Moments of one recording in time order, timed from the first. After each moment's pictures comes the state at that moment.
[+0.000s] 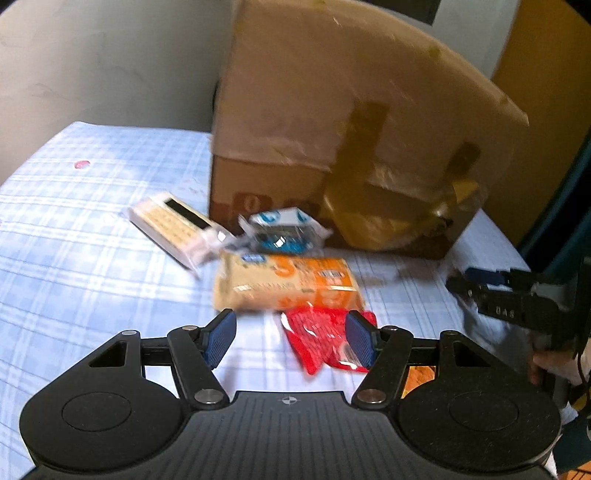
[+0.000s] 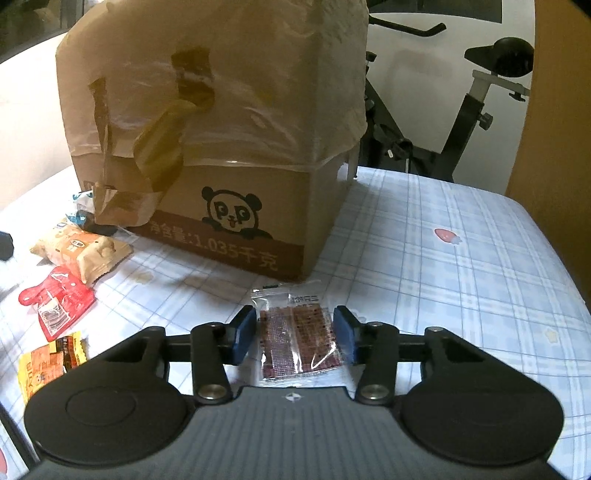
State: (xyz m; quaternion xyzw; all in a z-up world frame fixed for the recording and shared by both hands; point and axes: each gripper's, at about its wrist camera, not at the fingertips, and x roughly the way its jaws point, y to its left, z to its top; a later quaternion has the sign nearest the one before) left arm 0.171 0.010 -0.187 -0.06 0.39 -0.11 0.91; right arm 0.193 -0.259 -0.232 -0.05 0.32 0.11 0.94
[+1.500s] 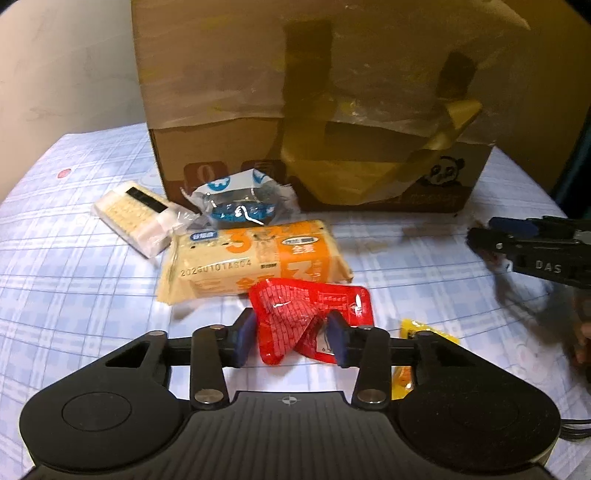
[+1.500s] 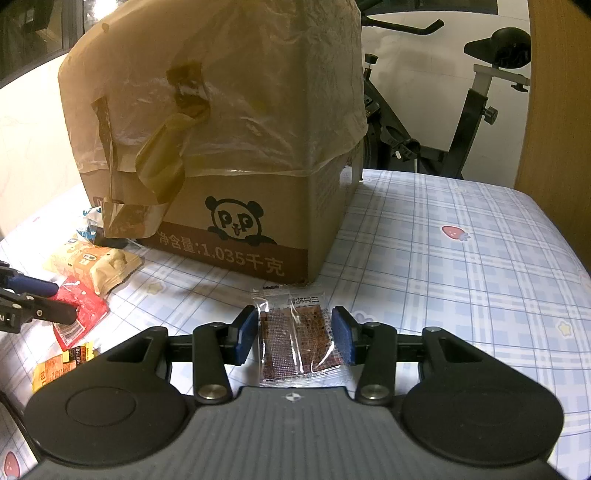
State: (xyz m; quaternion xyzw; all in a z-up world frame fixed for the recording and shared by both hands) left arm 0.188 -0.052 -0.218 0.02 0.41 -0.08 0.91; right arm 0.192 -0.266 -0.232 -0.01 0.31 0.12 0.94
